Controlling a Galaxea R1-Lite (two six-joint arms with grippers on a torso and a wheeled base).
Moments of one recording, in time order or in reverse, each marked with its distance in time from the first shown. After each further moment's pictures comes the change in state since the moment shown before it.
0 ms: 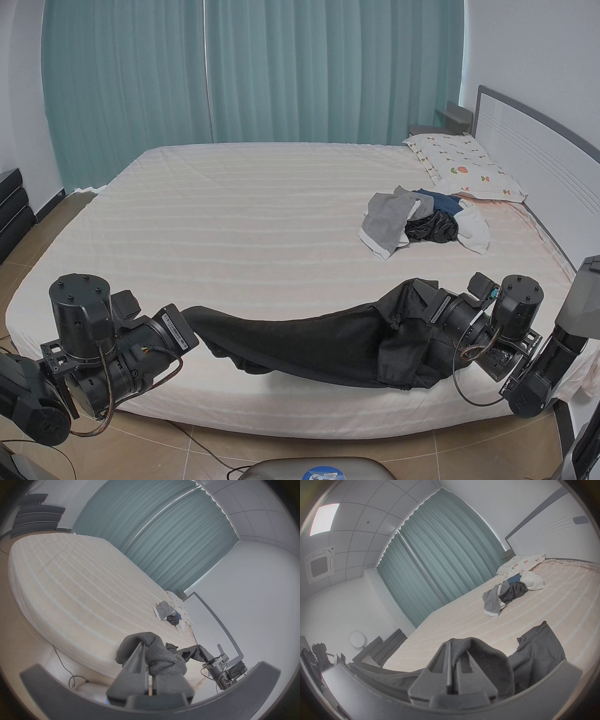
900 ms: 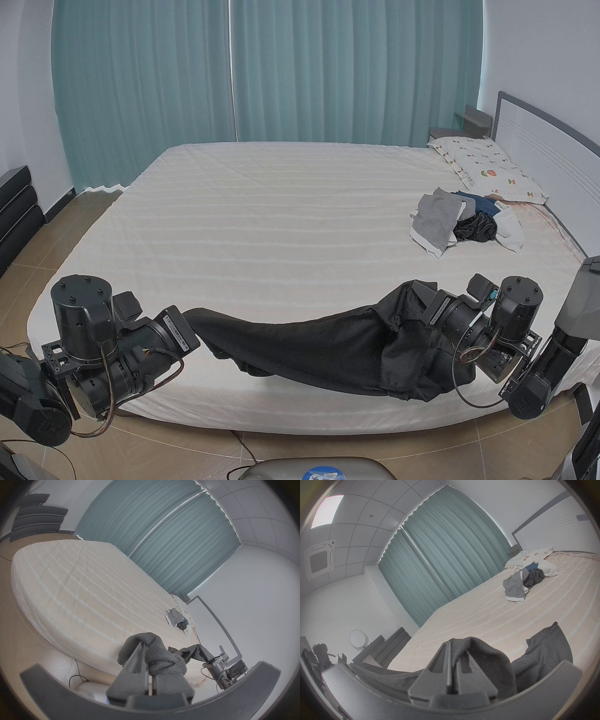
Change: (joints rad) left arm -0.002 0.005 0.002 0.000 -0.001 0.000; right arm 0.005 0.001 0.004 0.000 0.003 0.009
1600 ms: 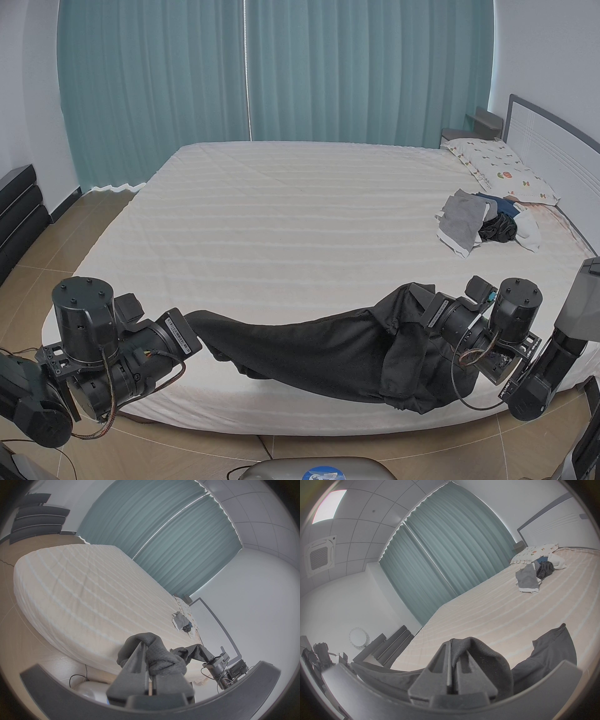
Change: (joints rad) left arm -0.008 0.001 0.004 0.000 -0.005 -0.001; right arm 0.009 -0.002 0.006 0.000 0.004 0.000
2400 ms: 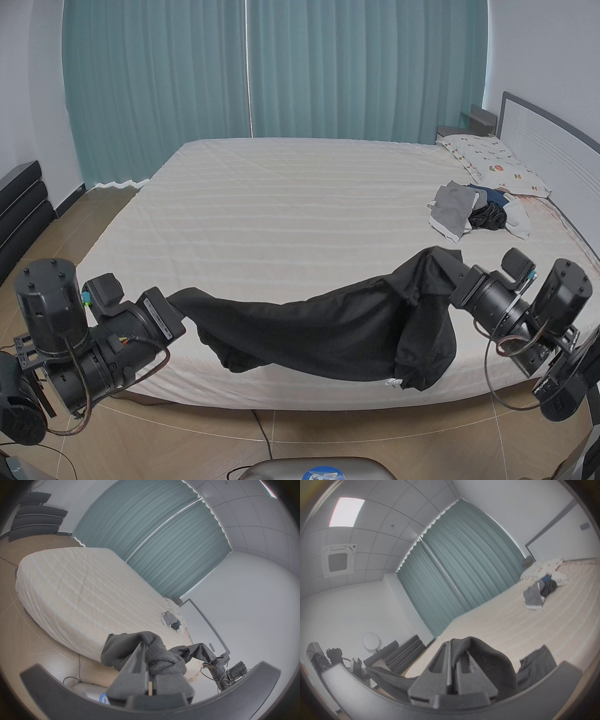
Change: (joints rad) left arm -0.034 -0.129 -0.045 0.072 0.007 0.002; right arm 0.035 -0.227 0.041 -0.001 0.003 -0.047
